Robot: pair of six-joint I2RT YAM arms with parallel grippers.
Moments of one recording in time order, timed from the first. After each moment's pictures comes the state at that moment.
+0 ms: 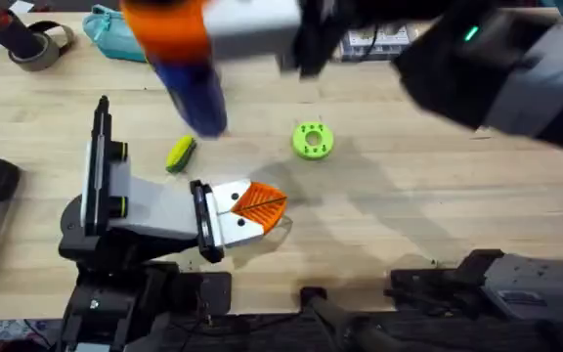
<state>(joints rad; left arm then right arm) -0.07 0.00 0.01 -0.13 1.23 -0.04 0.70 1.44 1.14 0.72 -1.10 0.12</state>
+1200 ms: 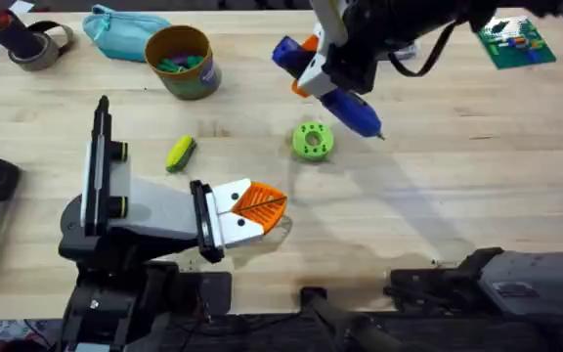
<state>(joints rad) -0.07 0.00 0.01 -0.13 1.23 -0.04 0.60 1.53 1.53 -0.98 -0.22 -0.68</state>
